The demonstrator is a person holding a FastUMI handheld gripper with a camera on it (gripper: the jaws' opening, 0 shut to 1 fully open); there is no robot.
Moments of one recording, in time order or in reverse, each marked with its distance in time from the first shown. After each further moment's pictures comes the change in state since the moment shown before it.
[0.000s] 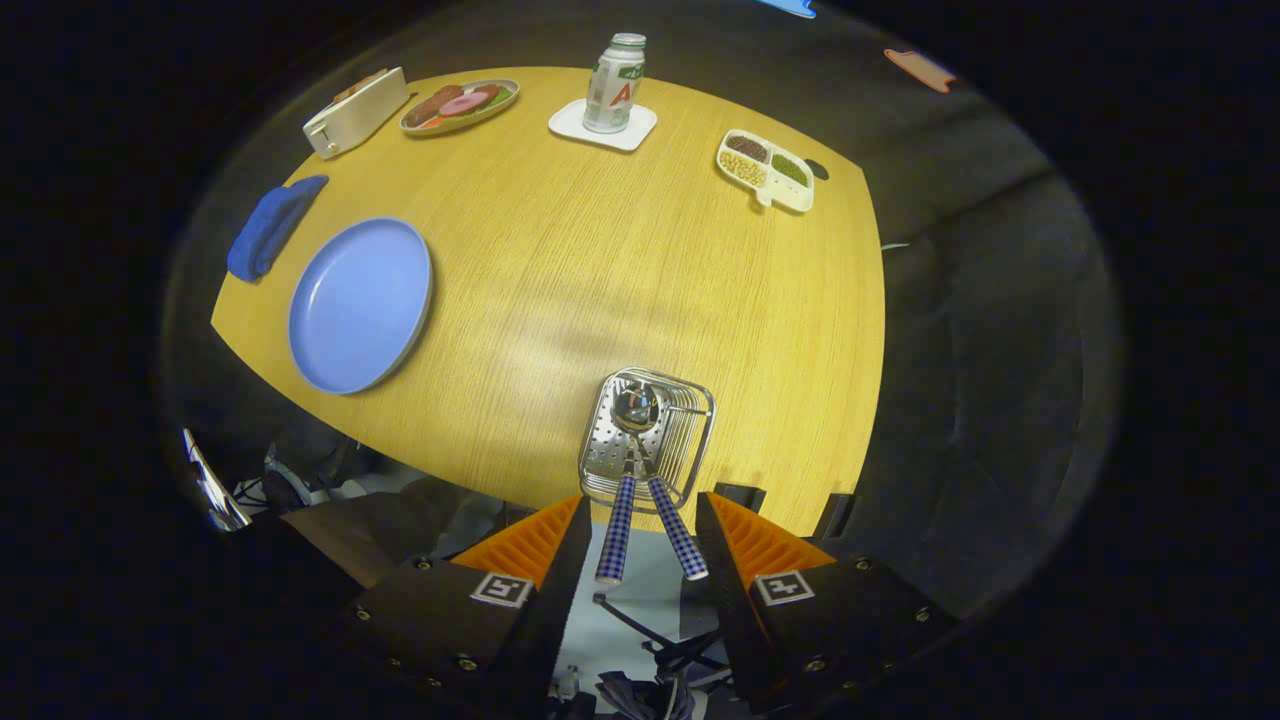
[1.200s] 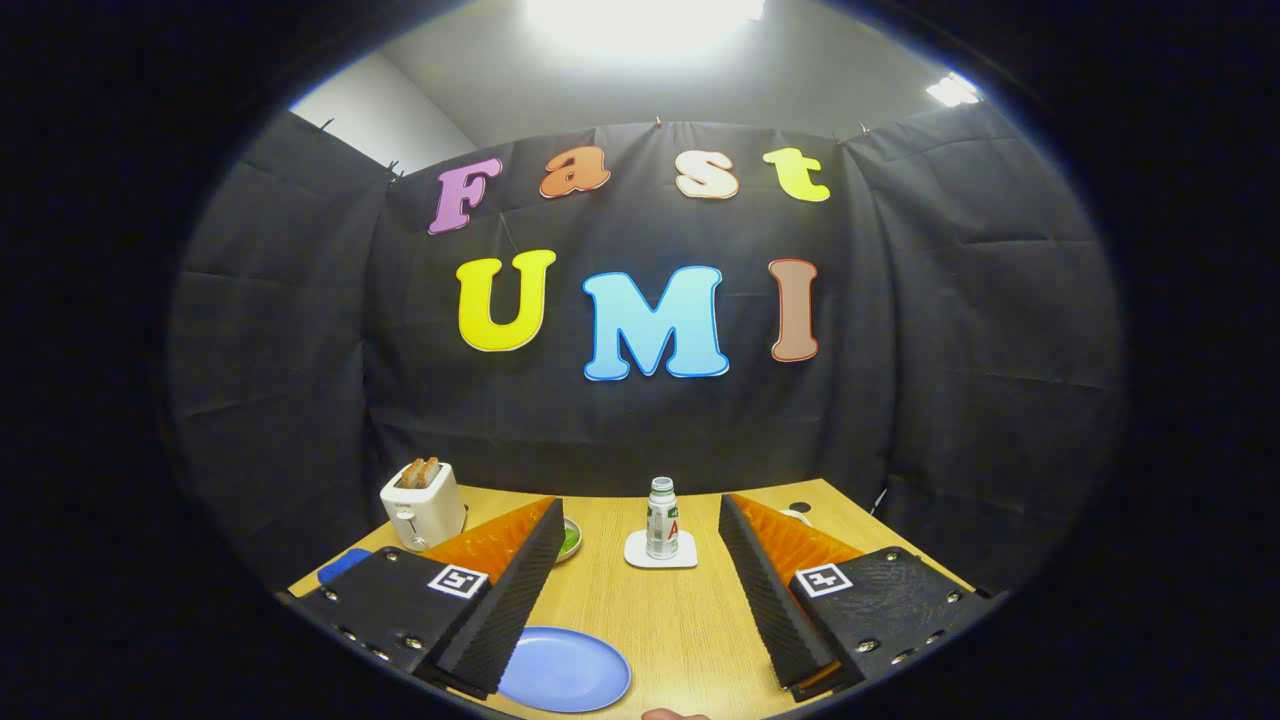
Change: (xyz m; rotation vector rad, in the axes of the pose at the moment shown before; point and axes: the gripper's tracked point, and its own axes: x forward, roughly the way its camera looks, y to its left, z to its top) arm -0.199 0.112 0.132 0.323 -1.280 -0.050
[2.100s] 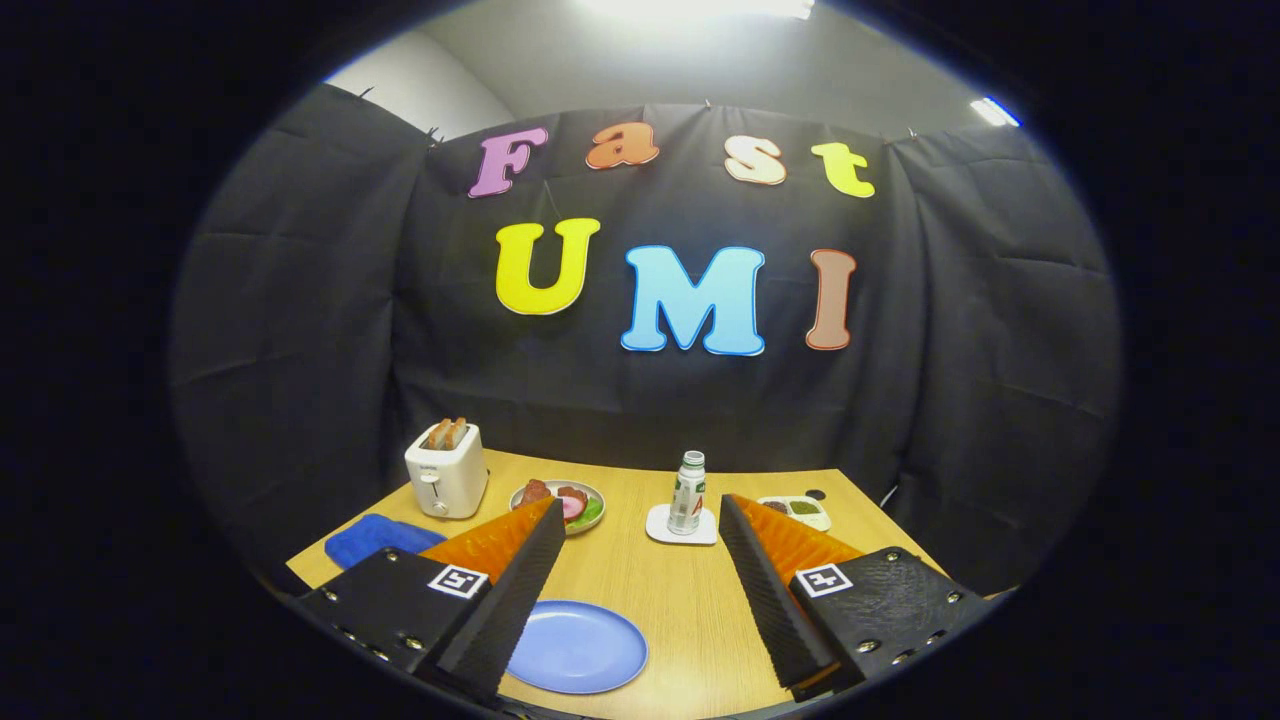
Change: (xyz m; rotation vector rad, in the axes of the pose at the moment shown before) arm -0.011 0.048 -0.010 -0.038 0.085 0.040
